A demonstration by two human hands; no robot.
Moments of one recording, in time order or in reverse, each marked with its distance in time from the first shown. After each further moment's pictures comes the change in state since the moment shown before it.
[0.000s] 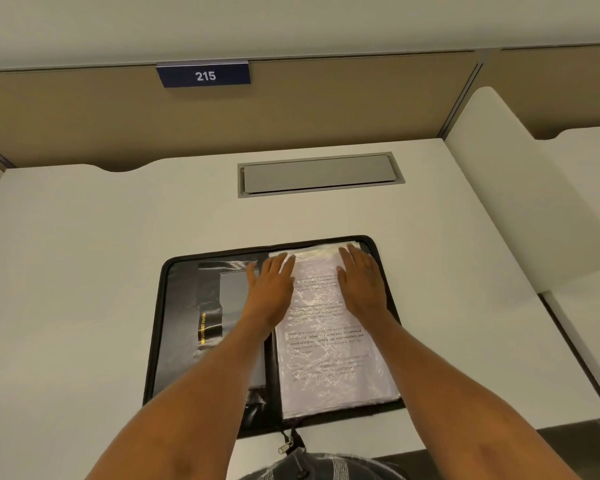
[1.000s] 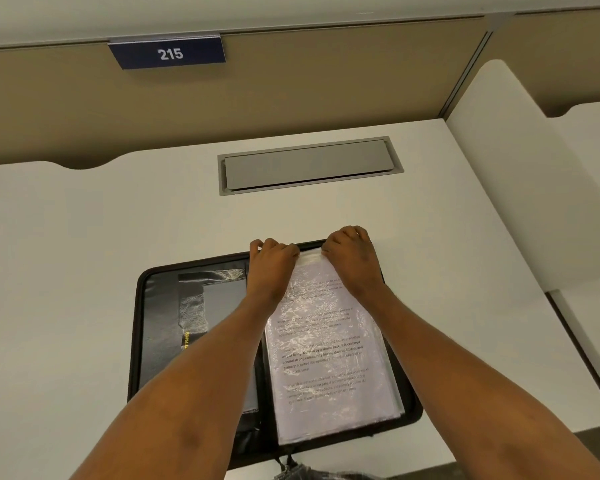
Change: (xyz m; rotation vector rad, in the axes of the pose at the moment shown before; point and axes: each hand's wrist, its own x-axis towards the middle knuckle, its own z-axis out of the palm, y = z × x) left_hand 0.086 0.003 0.017 -0.013 0.265 0.104; right_hand 0.076 0.007 -0.014 -0.061 0.060 -0.229
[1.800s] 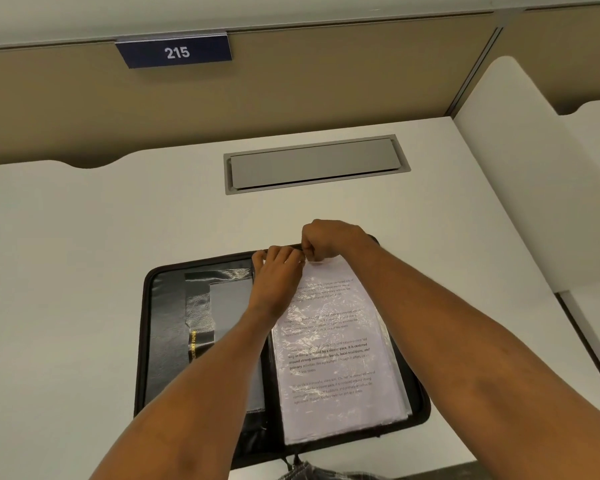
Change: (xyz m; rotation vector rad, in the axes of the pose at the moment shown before) left_hand -0.027 -0.002 -0.004 -0.073 0.056 0.057; right_hand 0.093 -0.042 -0.032 0.076 -0.848 -0.110
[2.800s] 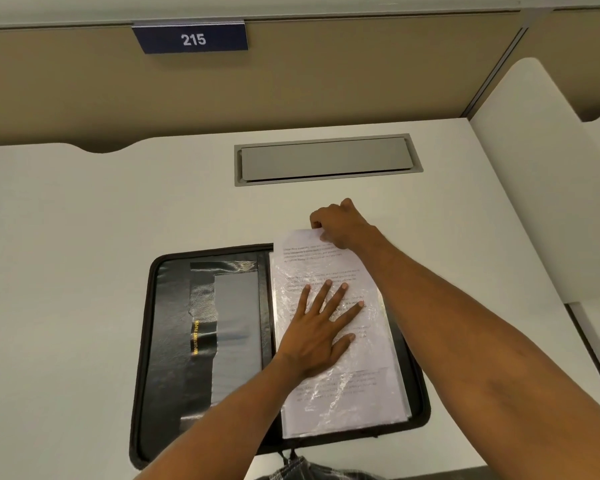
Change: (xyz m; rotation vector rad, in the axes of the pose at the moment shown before) left_hand -0.082 0.065 0.017 0.104 -0.460 0.216; right_hand -0.003 0.012 -0.007 -0.085 0.238 0.057
